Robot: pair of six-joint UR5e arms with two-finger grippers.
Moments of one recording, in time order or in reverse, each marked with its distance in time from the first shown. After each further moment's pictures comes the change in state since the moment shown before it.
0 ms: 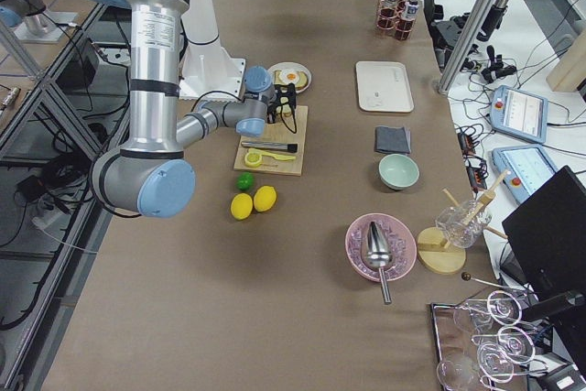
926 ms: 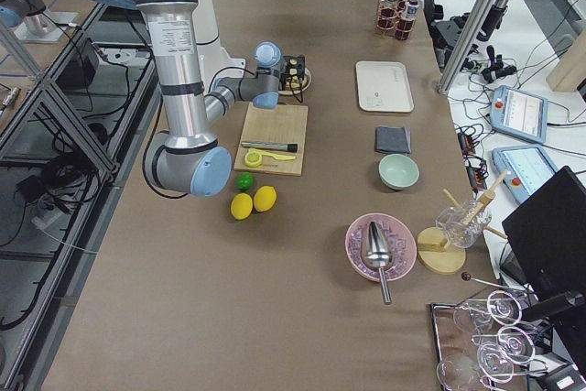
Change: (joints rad) left arm 0.004 0.010 0.035 -0.033 -0.001 0.000; right arm -0.046 0.326 -0.124 -0.060 -0.076 0.156
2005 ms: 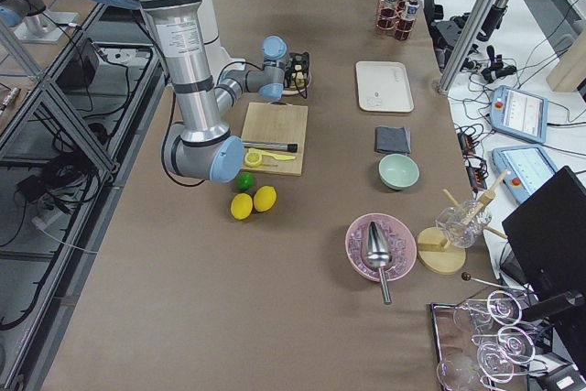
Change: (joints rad) left arm 0.002 0.001 0.033 -0.043 0.000 -0.002; right arm -0.022 0.119 -0.119 -0.068 -0.039 -0.017
